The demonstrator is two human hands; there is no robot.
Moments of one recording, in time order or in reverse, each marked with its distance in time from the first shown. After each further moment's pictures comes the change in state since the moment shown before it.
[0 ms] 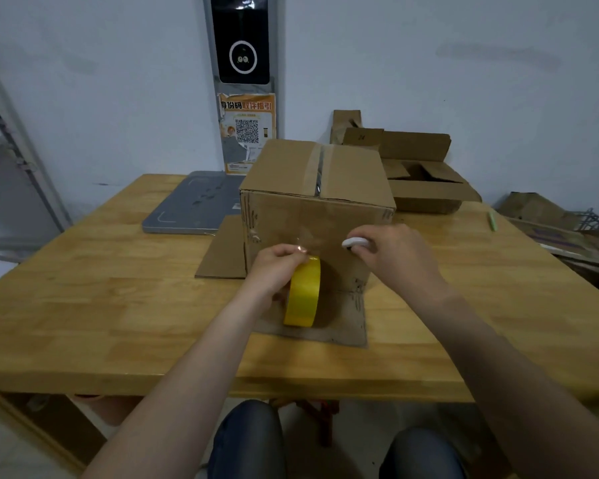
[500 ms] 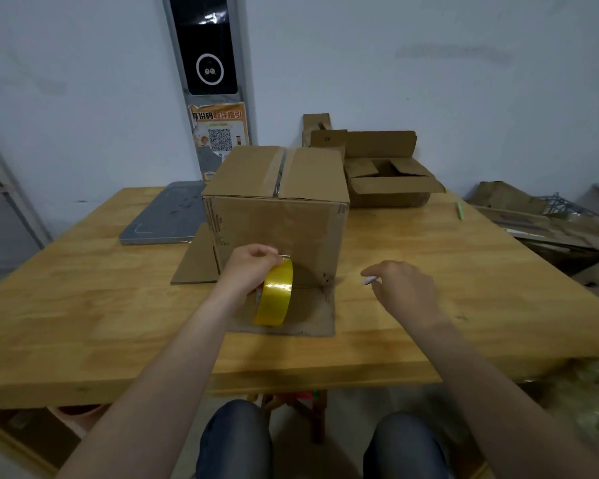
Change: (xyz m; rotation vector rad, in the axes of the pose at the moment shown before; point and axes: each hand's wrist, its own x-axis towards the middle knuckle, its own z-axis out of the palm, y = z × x) left_hand -0.006 0.001 0.017 0.162 0.073 0.109; right_hand -0.069 0.070 0.021 -0.145 -0.089 0.275
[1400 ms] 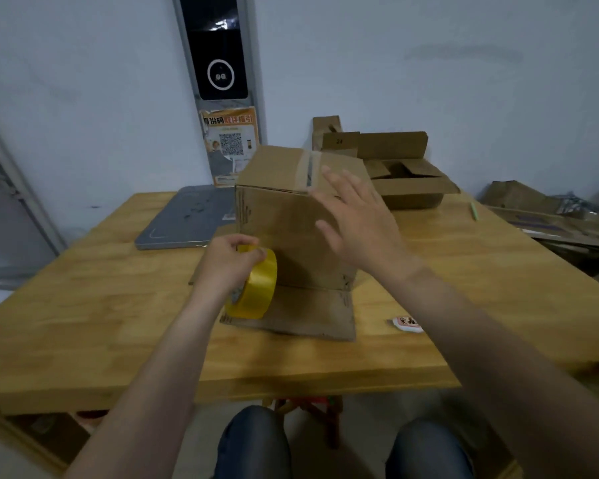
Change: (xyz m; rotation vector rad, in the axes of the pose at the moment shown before) left_hand -0.004 0.008 -0.060 0.171 0.130 0.174; right_hand 0.051 -0.098 -0.064 0.011 0.281 -0.427
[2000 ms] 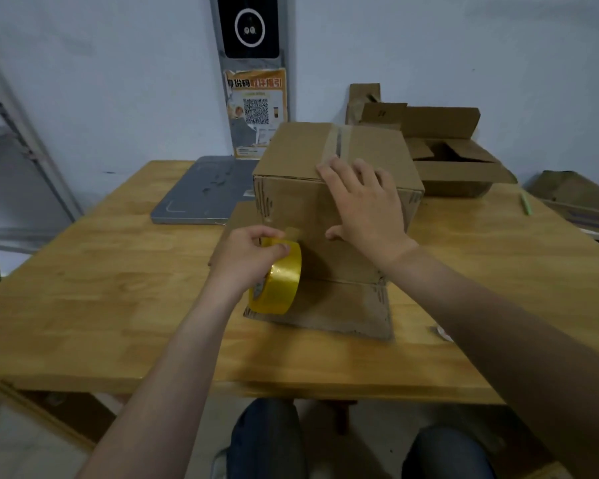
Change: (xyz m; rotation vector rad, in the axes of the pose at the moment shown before) left_hand 0.021 -0.028 -0.010 0.001 -0.051 -0.101; right_hand 0.058 -0.022 0.083 -0.274 -0.045 -0.032
